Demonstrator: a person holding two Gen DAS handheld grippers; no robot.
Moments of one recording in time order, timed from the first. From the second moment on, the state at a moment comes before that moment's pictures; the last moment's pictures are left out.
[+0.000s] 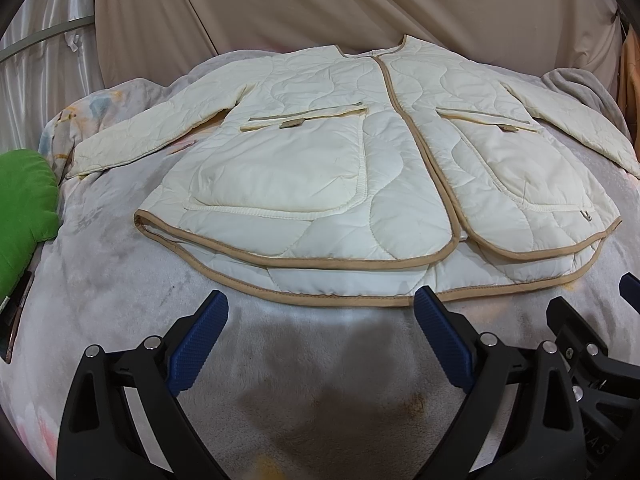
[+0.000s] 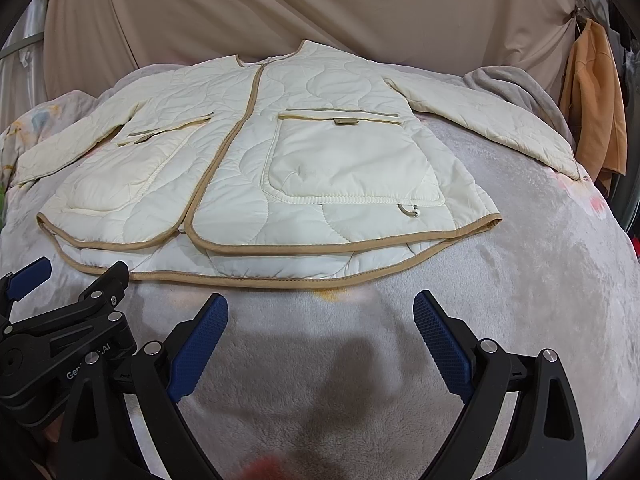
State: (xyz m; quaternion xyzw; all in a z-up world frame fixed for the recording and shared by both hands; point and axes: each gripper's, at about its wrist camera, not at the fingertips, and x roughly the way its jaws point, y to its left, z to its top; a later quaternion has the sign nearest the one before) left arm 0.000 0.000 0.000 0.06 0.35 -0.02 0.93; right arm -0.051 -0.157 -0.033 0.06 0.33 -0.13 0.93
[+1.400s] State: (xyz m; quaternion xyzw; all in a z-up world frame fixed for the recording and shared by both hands) left arm 0.002 0.004 -0.006 0.06 0.36 -0.03 0.93; right arm -0.051 -0.160 -0.032 0.06 0.33 -0.13 0.93
